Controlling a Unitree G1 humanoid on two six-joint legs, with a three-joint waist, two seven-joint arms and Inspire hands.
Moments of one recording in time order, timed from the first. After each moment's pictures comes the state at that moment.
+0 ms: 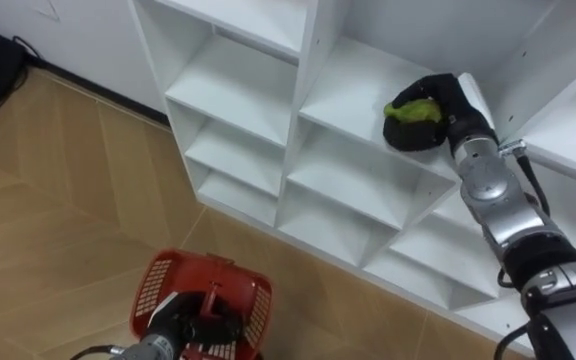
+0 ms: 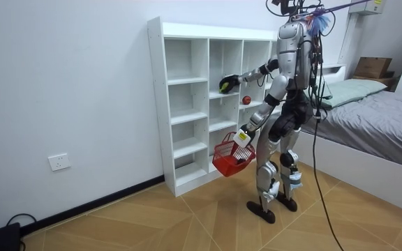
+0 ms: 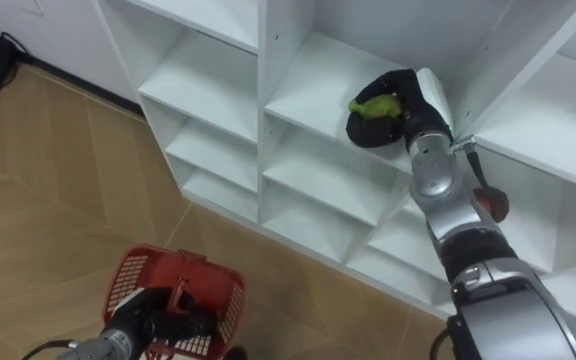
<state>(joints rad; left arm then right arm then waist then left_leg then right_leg) -0.08 0.22 -0.19 0.94 -0.14 -0.04 -0.13 -0.67 -0.35 0.23 1.04 -0.15 -0.19 -0.19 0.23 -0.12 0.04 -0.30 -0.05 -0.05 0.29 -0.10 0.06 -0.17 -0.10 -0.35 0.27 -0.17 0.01</state>
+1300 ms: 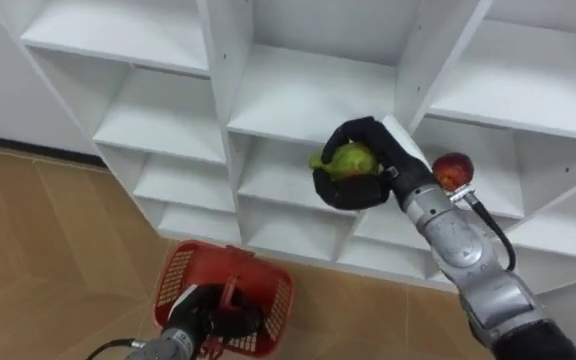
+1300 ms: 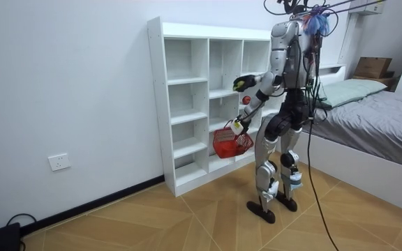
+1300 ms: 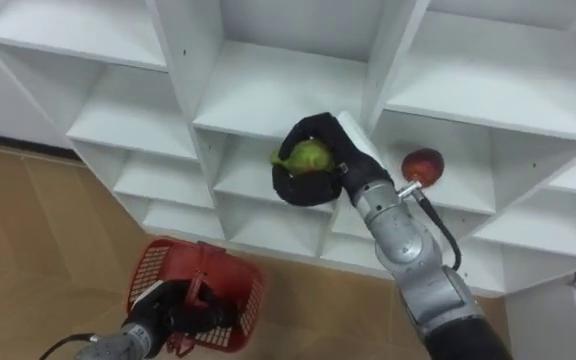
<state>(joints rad) -0.10 0.17 -0.24 0.94 -0.19 -0.09 -0.12 -0.25 -0.30 0.31 0.35 -0.15 -0.15 0.05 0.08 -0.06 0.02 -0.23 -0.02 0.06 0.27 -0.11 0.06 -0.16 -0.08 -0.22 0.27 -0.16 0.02</state>
